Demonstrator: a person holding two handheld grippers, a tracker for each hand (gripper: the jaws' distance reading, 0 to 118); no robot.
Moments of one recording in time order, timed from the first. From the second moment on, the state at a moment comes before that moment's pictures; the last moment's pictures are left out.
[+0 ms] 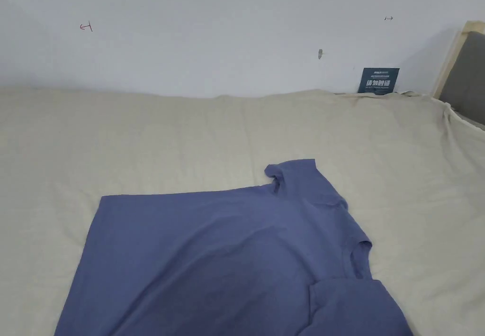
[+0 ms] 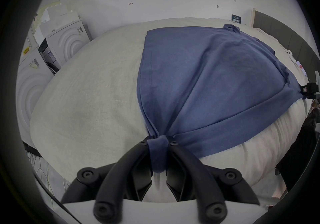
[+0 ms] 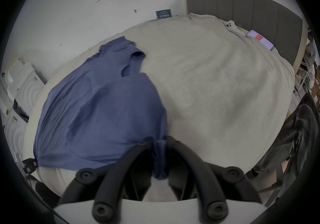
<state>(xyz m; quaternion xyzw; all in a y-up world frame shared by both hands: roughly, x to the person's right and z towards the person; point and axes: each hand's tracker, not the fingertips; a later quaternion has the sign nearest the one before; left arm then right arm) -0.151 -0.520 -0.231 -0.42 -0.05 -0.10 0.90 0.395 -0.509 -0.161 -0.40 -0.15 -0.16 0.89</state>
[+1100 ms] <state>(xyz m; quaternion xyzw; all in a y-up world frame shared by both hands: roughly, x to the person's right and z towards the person) -0.142 -0.443 -0.517 -0.37 -0.06 -0.05 0.92 0.413 -0.425 -0.439 -0.32 -0.10 -0.06 0.94</state>
